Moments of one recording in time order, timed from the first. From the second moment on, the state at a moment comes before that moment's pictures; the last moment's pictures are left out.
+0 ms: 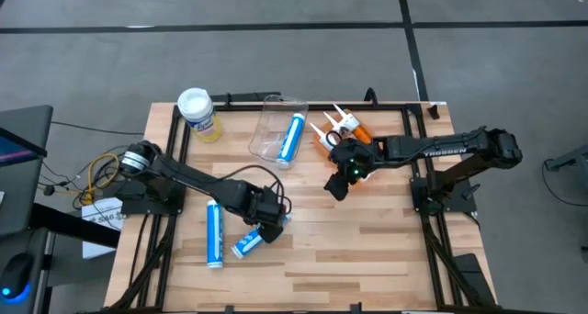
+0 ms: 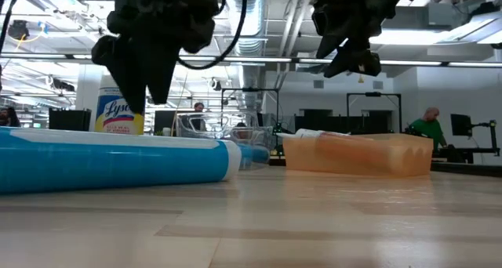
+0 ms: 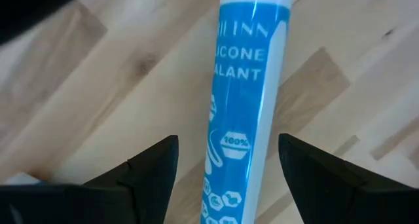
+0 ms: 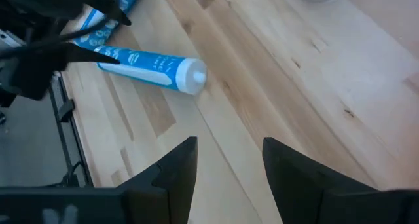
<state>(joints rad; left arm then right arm) -0.28 1.75 1.32 -0.95 -0.04 -1.09 -0.04 1.36 1.02 -0.55 -0.18 0.65</state>
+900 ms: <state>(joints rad) -0.32 1.89 1.33 -0.81 -0.10 -1.04 -0.02 1.36 1.02 -0.54 -0.18 0.65</state>
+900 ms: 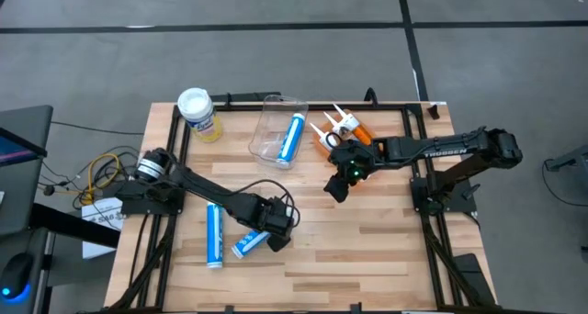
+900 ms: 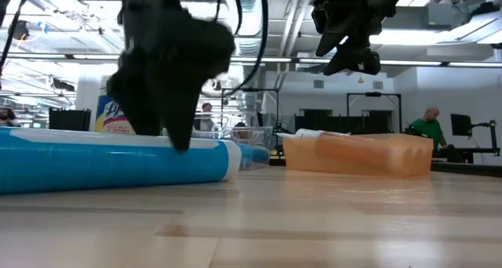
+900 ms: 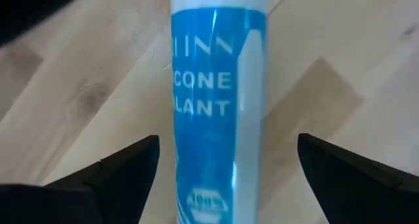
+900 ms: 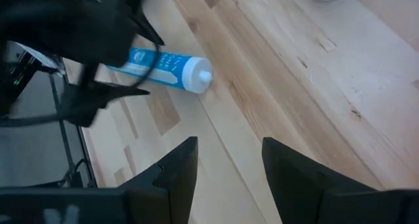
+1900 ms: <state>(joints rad) -0.30 2.04 1.42 -0.93 -0.05 -1.14 -0.02 1.36 1.02 -0.54 -0.18 0.65</state>
